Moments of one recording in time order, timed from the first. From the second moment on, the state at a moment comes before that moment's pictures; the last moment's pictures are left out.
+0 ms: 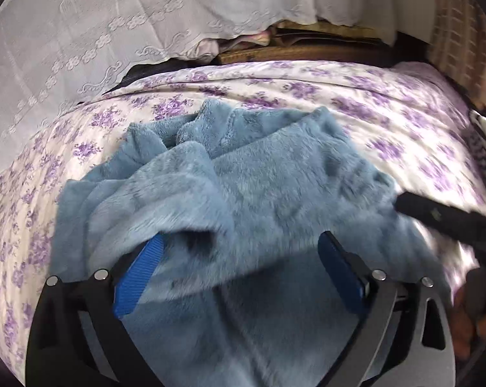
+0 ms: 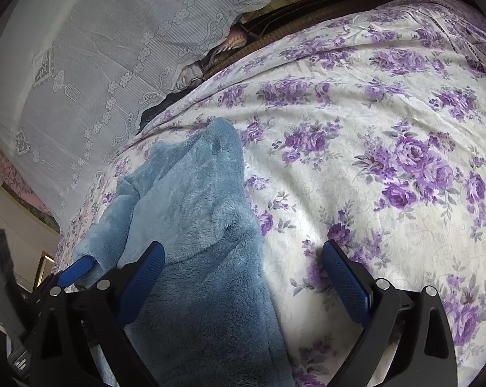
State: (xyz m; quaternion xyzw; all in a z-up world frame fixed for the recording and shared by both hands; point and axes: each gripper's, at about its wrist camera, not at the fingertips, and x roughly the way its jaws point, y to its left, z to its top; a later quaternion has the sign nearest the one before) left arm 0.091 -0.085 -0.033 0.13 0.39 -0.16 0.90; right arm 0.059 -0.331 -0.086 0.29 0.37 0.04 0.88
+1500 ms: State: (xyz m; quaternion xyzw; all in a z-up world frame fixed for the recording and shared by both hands) left arm 0.137 0.116 -0.061 0.00 0.43 0.02 0.90; right arm 0.096 -0.304 -0.050 0.27 0.33 0.05 0.90
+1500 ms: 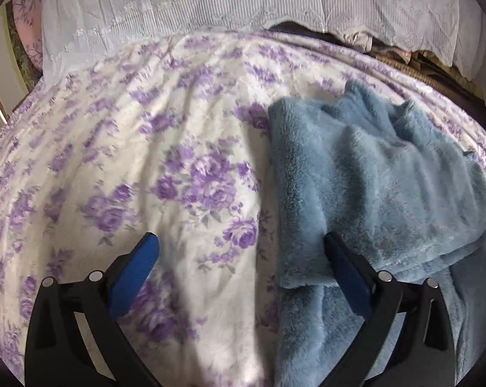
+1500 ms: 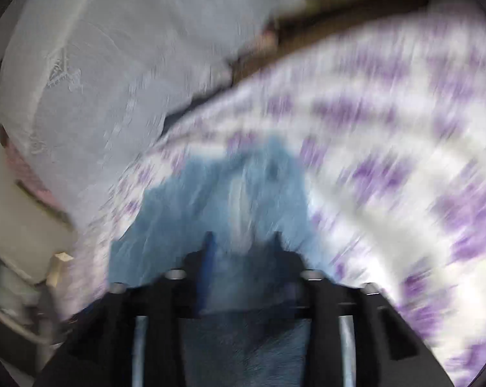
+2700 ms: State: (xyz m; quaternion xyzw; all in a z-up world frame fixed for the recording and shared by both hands) left arm 0.158 0.049 -0.019 0.02 0.37 -0.03 0.93; right arm 0.118 -0.215 -0.034 0.10 0.37 0.09 0.92
